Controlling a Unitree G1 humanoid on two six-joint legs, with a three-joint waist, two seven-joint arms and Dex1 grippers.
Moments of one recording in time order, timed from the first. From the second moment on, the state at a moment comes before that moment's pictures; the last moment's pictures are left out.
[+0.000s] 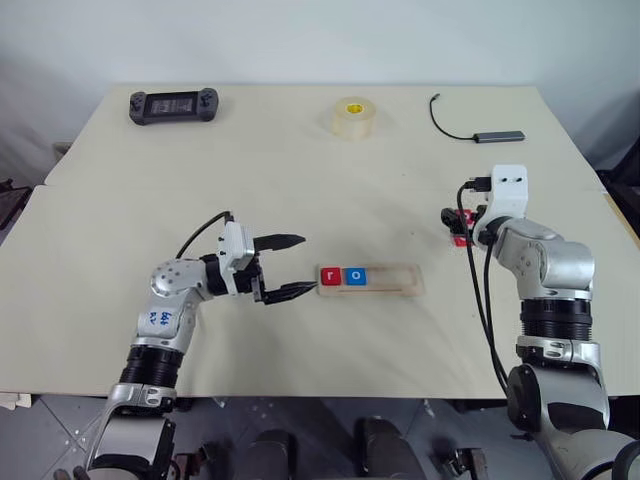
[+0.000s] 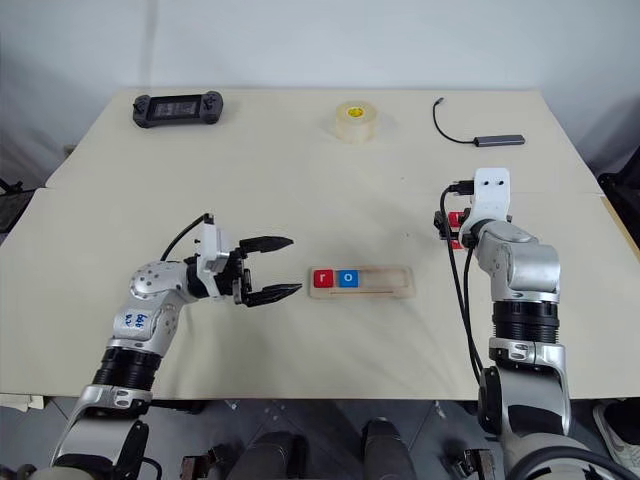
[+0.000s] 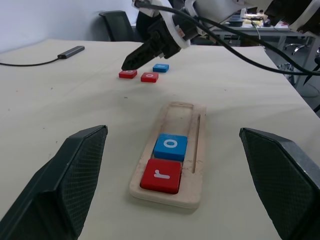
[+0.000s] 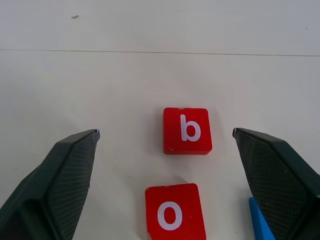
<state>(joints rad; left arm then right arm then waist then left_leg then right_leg) -0.52 0.41 0.00 0.27 -0.37 -0.01 -1.16 -0.77 -0.44 -0.23 0.25 0.20 0.90 0.14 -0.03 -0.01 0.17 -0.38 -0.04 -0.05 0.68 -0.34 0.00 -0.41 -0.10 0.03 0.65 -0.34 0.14</state>
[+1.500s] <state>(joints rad) -0.72 0.36 0.02 0.59 -0.33 -0.10 -1.21 -1.03 -0.49 -0.19 0.96 0.14 0.52 0.31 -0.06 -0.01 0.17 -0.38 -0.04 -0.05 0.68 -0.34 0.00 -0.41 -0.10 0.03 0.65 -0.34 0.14</state>
